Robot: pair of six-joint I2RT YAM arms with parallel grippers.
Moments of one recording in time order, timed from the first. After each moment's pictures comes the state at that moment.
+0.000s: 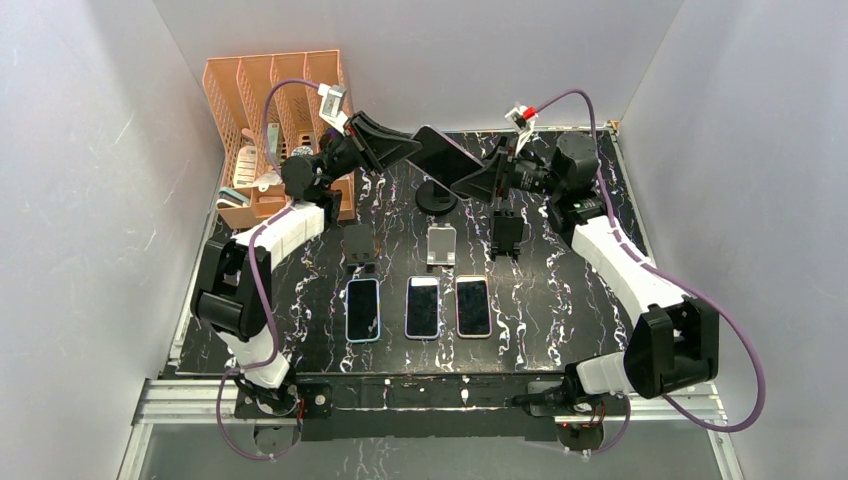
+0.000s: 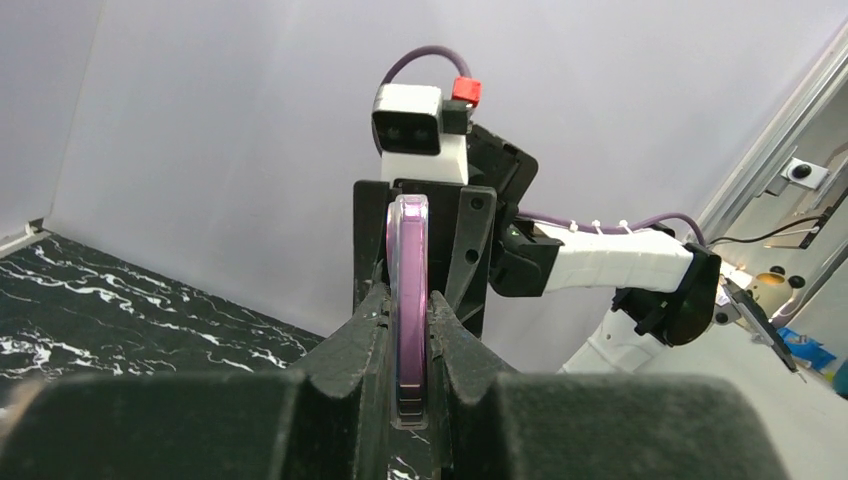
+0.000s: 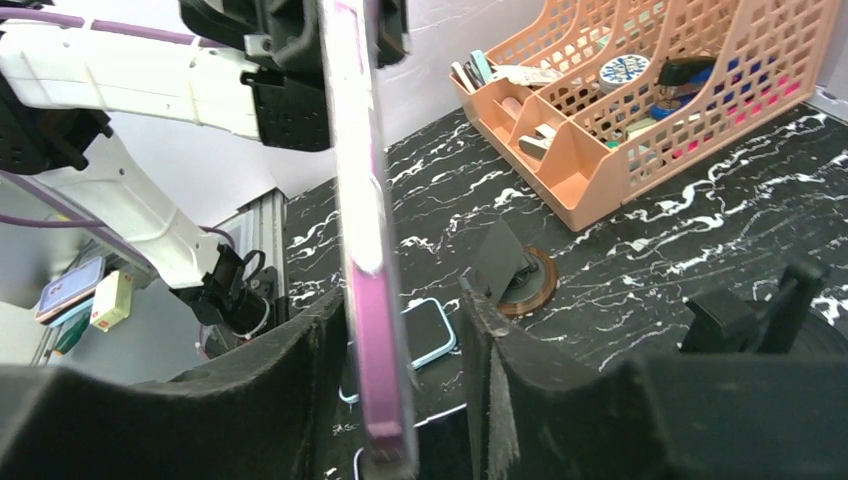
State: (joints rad) left arm -0.35 1.71 1.19 1.35 0.86 -1.19; right arm 0.32 1.35 1.08 0.33 -1.01 0.46
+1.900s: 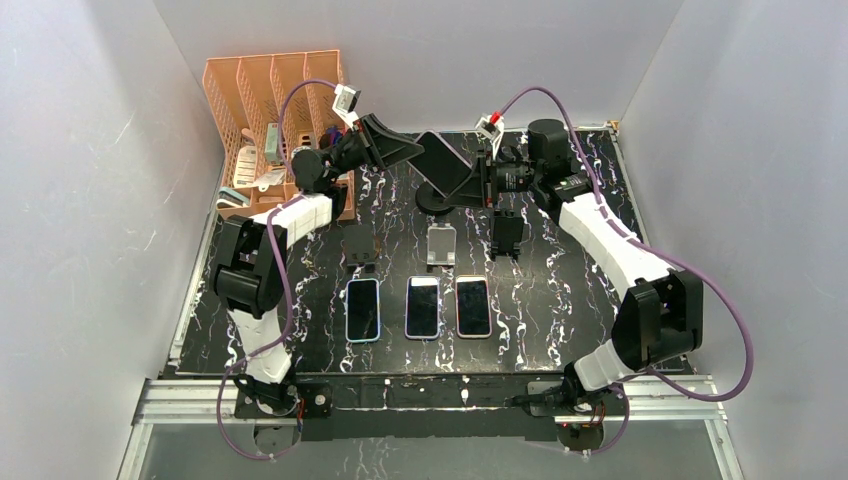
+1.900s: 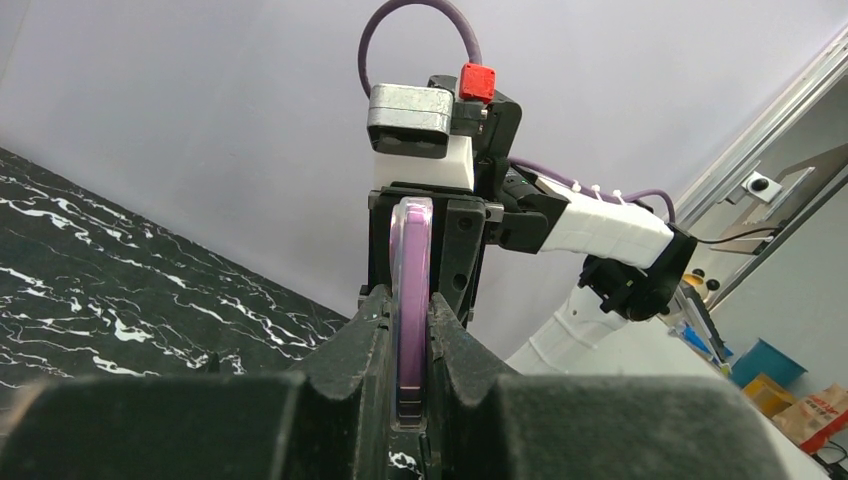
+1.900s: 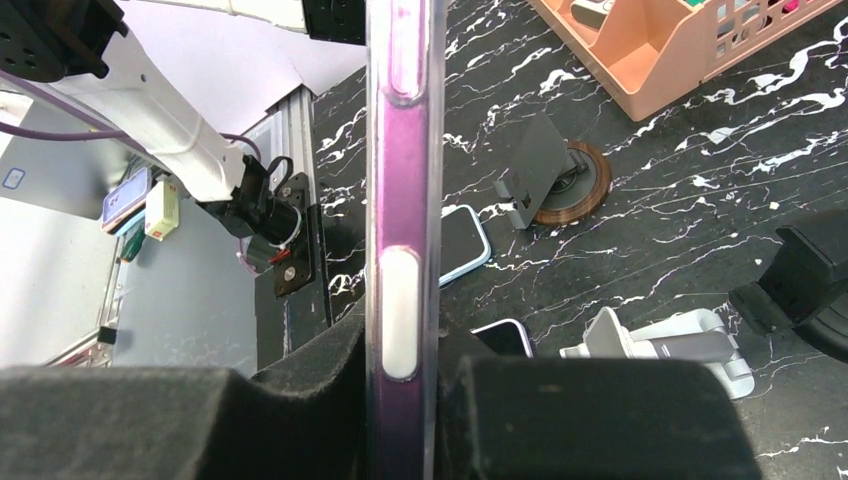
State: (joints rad) left arm -0.32 1.89 1.28 1.40 0.95 -1.37; right arm 0.37 1.50 1.28 -0.15 -1.11 0.20
